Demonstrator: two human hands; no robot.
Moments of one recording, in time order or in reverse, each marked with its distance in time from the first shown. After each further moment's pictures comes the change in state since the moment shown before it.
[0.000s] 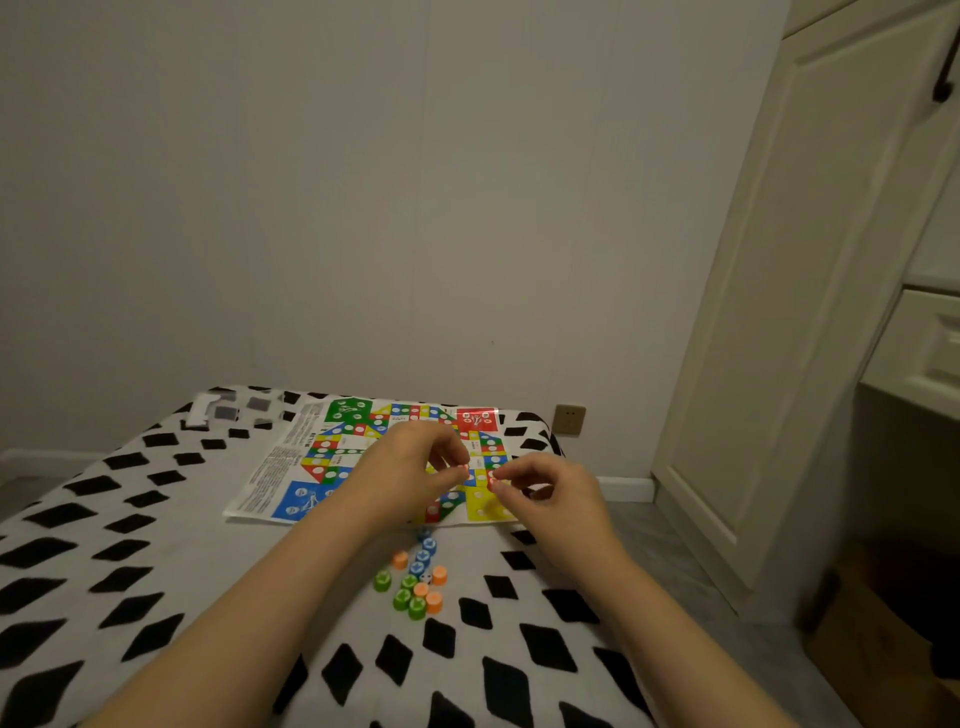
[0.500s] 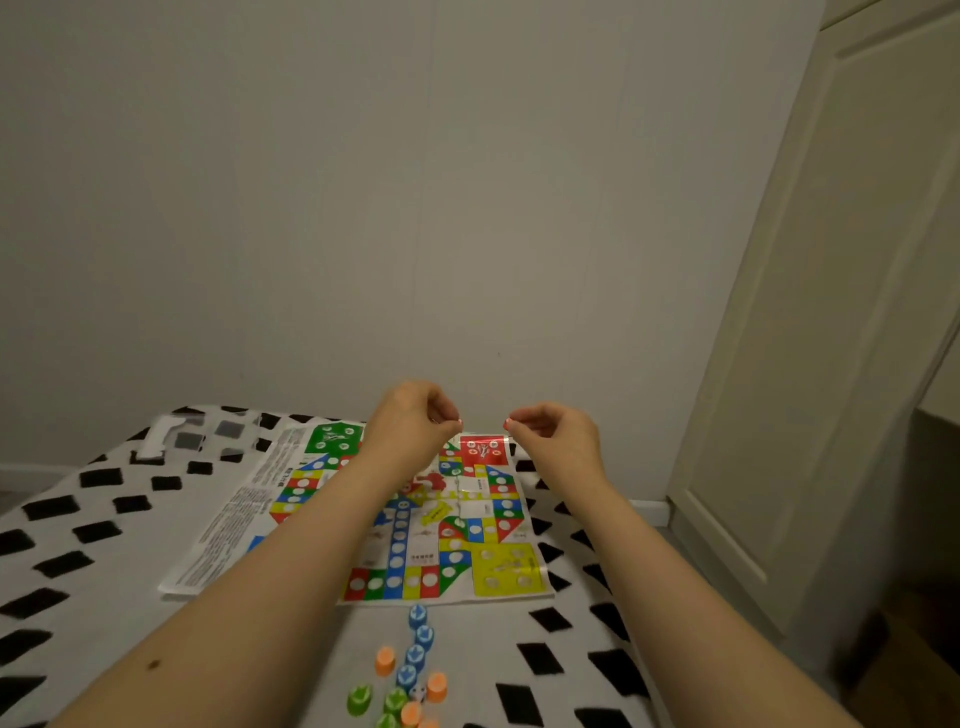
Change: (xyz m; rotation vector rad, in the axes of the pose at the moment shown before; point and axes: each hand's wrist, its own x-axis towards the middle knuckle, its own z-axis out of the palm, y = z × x) left_hand 0.104 -0.036 0.009 -0.130 0.210 -0.202; right_hand 0.132 0.026 0.015 0.056 0.150 0.089
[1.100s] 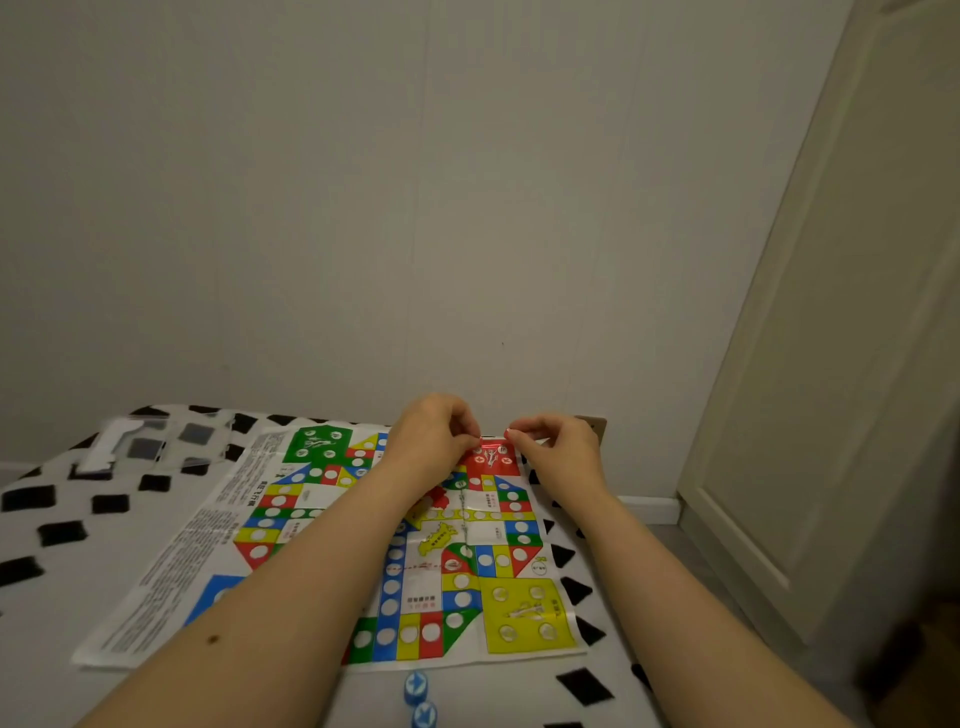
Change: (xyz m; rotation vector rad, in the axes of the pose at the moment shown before) left_hand 0.043 -0.028 0.046 0.059 -0.130 0.011; right_hand 0.040 0.045 0.027 0.015 -0.072 0.065
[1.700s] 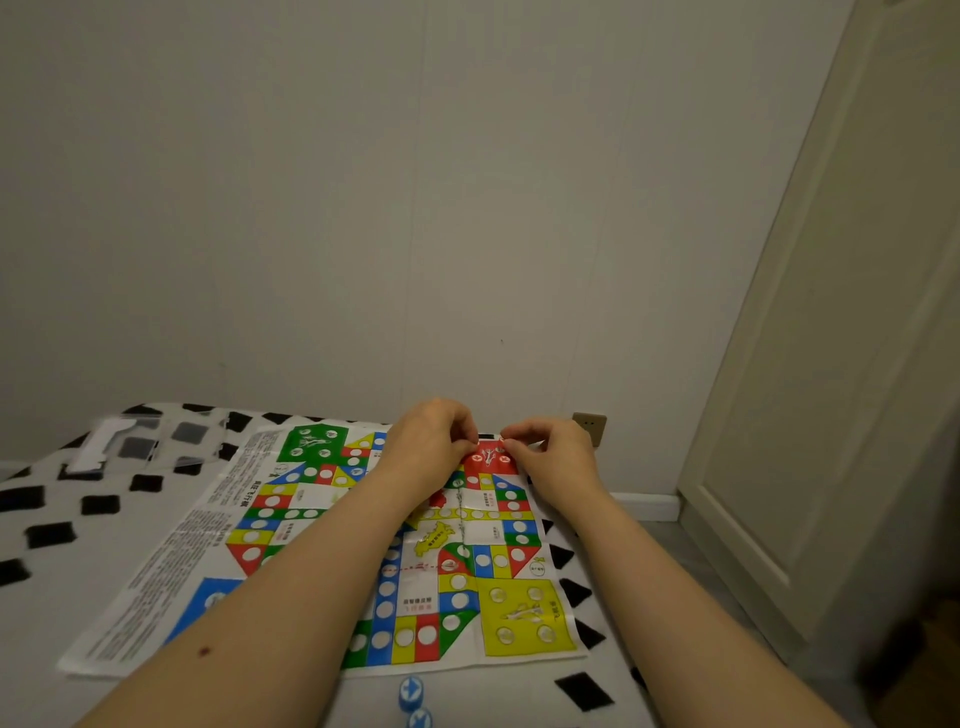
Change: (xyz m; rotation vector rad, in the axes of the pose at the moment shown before) left_hand -0.003 -0.004 0.006 0.140 -0.011 0.055; right_hand 0.005 0.009 0.005 -0.151 -0.029 -0.014
